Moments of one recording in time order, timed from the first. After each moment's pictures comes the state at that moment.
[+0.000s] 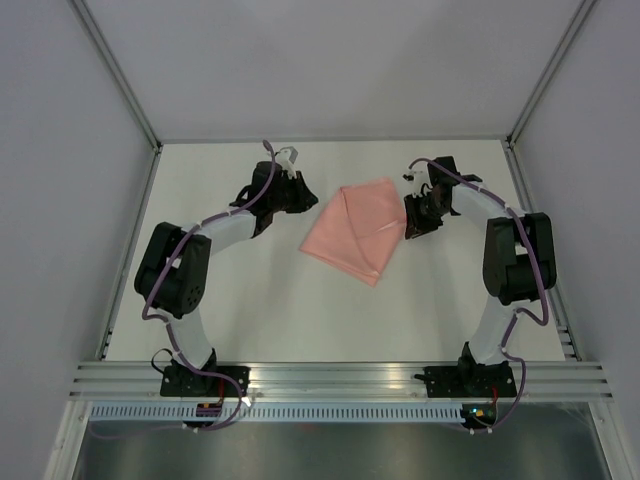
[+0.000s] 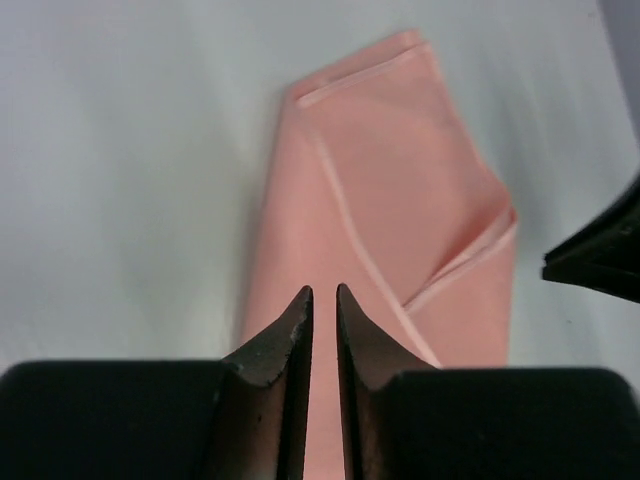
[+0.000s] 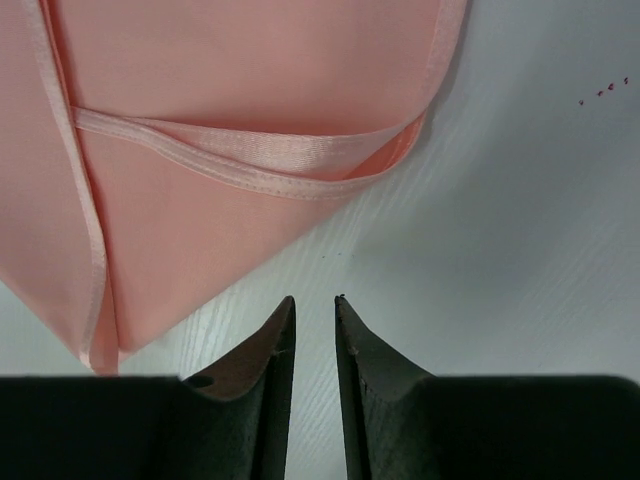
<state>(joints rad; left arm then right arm) -0.42 1.81 1.13 0.25 0.29 -0.44 0.12 1.87 1.32 -0.66 -0.34 -0.10</state>
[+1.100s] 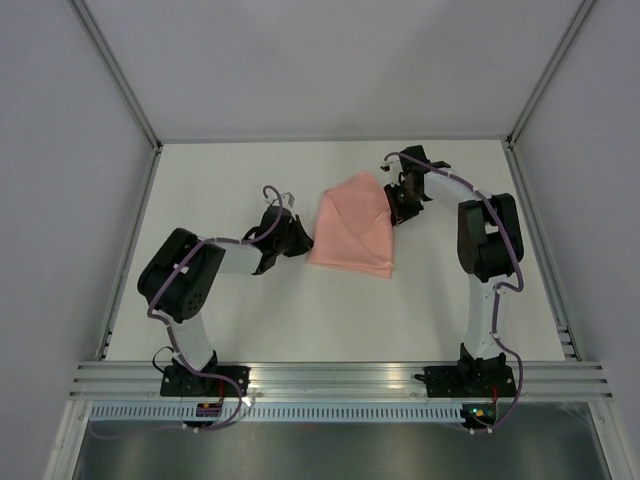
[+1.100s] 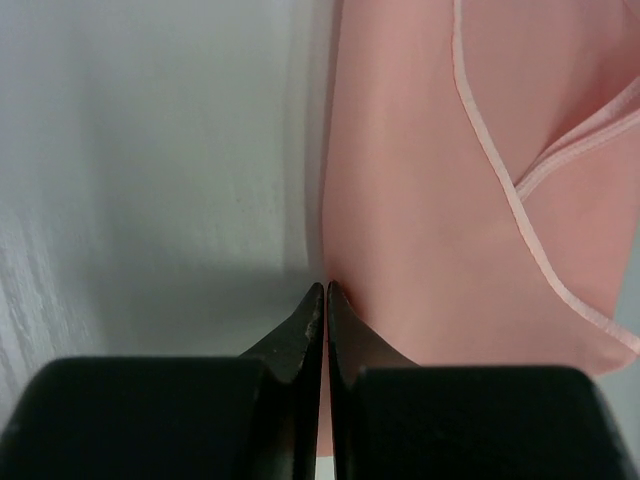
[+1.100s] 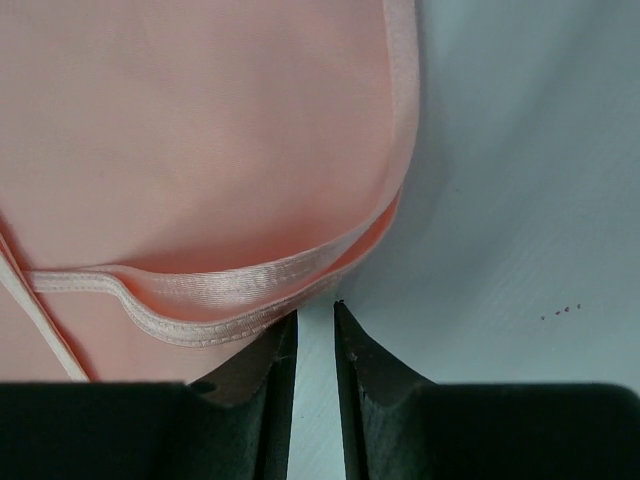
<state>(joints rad) -0.49 1.83 0.81 0.37 0.08 -0.64 0.23 2.14 1.60 -0.67 -0.16 -0.10</state>
